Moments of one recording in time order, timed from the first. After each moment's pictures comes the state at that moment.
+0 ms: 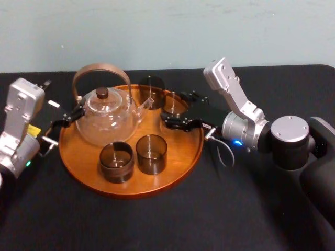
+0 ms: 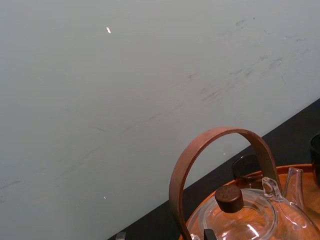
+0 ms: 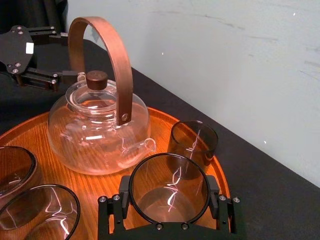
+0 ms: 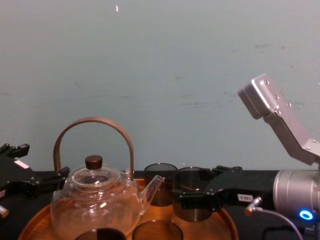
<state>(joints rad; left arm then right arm) -0.20 0.60 0.45 -1.41 -0.25 -0.12 0.03 0.46 0.27 -0.50 -1.17 0.18 0.07 0.50</state>
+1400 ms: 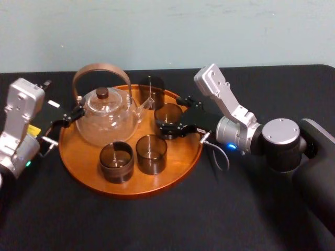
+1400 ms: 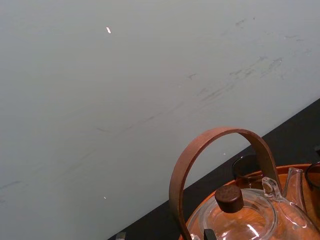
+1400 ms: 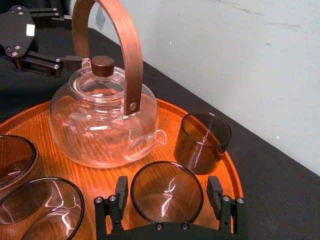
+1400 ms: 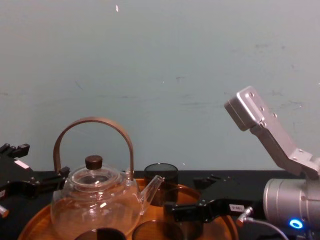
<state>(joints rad) -0.20 0.60 0.45 -1.41 -0.25 -0.12 0.03 0.48 0.25 -0.53 -1.11 0.16 0.06 0.50</state>
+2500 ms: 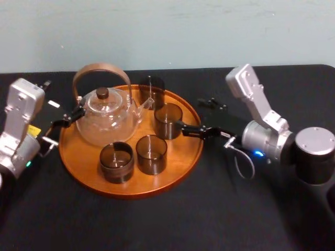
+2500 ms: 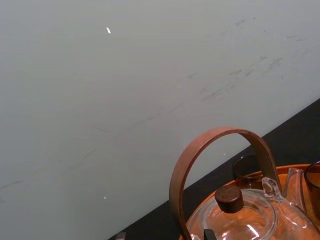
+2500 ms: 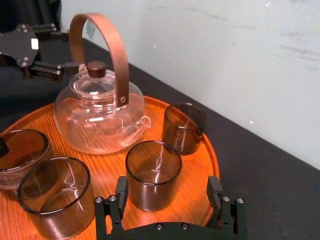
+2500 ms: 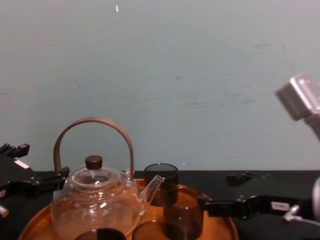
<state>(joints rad) -0.20 0.60 0.45 -1.41 -0.25 -0.12 0.03 0.33 0.37 -0.45 -1.35 0.24 0.14 0.48</state>
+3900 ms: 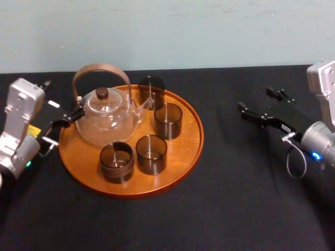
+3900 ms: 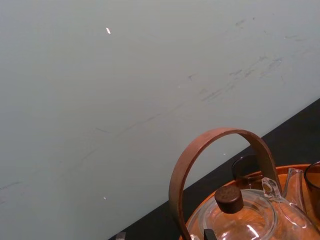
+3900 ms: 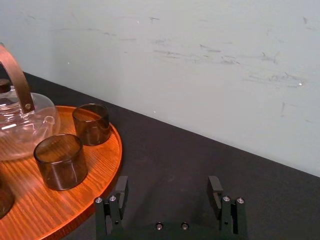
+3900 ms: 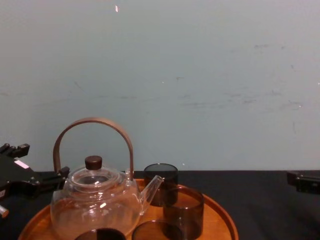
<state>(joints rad) -0.20 0.60 0.45 -1.41 -0.25 -0.12 0.03 0.14 0.48 -0.23 -1.50 0.34 0.10 0.33</state>
